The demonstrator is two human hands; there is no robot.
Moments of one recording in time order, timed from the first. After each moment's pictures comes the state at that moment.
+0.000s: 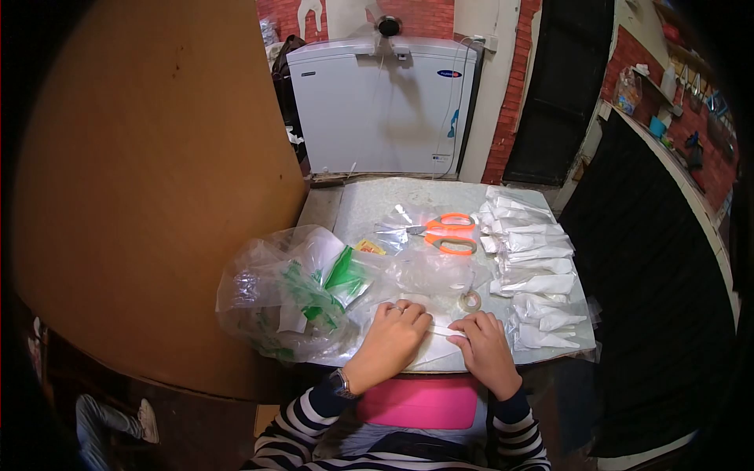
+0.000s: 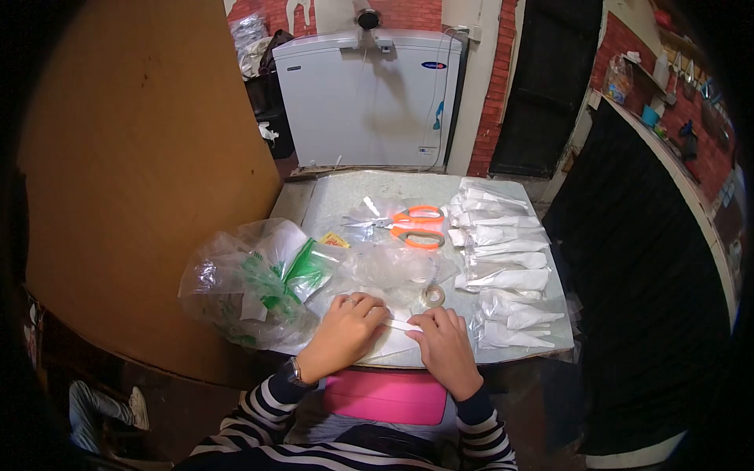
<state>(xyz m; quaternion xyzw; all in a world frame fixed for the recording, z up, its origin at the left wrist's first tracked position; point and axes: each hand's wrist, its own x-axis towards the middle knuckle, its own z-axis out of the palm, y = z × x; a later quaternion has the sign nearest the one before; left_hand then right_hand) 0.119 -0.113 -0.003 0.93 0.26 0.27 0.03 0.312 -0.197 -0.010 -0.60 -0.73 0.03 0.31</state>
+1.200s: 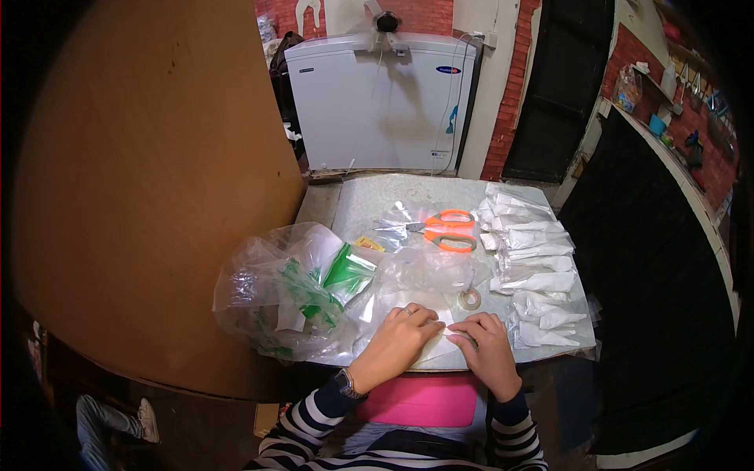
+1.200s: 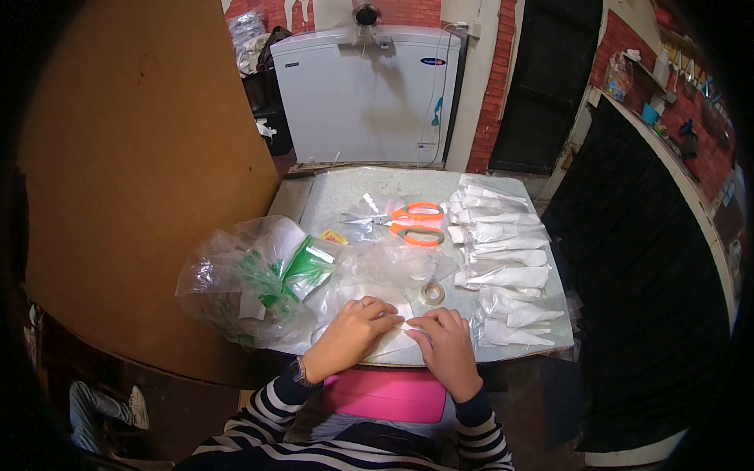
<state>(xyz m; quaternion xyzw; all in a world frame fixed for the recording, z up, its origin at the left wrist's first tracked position) 0.124 -0.113 -0.010 0.93 0.22 0.26 0.15 0.311 -0.200 -0.012 -0.62 -0.70 0.06 0.36</state>
